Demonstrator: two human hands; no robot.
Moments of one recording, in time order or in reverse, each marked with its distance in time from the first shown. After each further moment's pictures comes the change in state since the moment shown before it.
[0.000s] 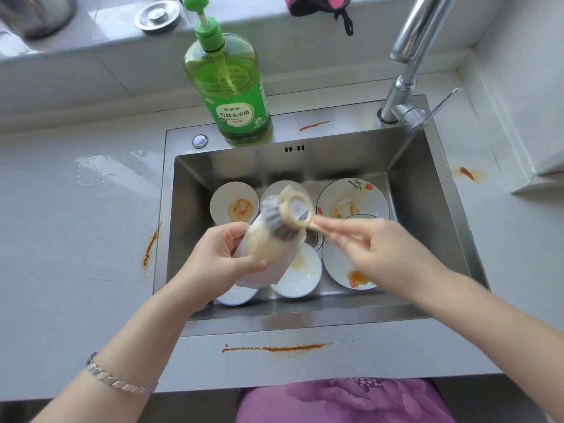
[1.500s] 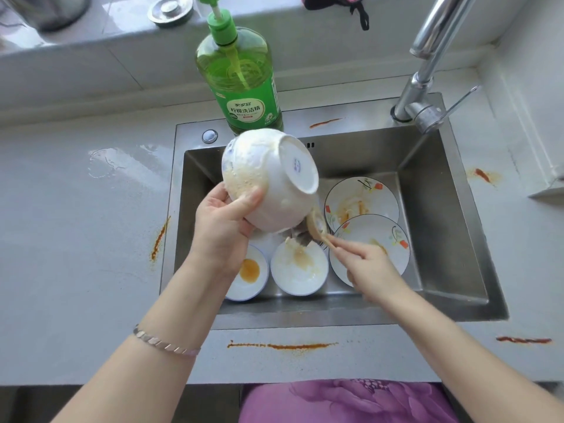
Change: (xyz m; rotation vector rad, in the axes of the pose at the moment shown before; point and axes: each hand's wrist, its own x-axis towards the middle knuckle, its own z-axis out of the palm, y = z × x) left_hand 0.026 0.021 0.010 -0.715 0.338 0.080; right_hand 0.017 0.039 0.050 0.411 0.001 0.341
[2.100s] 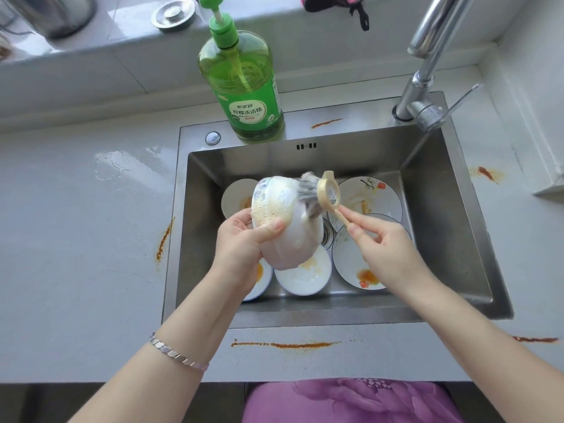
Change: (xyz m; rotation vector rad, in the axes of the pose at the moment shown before) left_hand -0.012 -0.024 0.000 0.234 0.058 -0.105; right_hand -0.006 -0.013 -0.017 -0.021 0.152 -0.239
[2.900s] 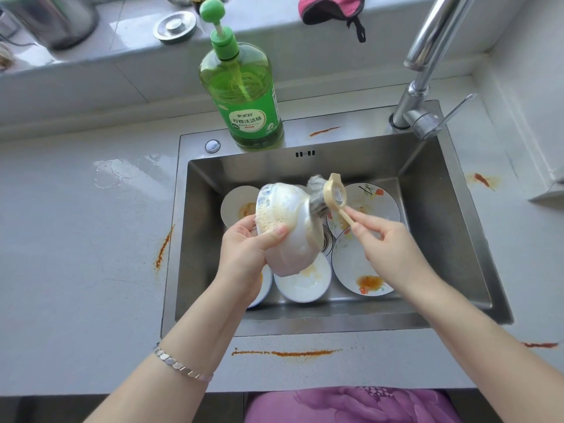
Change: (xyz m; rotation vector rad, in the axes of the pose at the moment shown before) left_hand -0.001 0.002 0.006 0.023 0.024 -0.026; right_hand 0.012 0.001 -0.002 -0.069 0.069 0.035
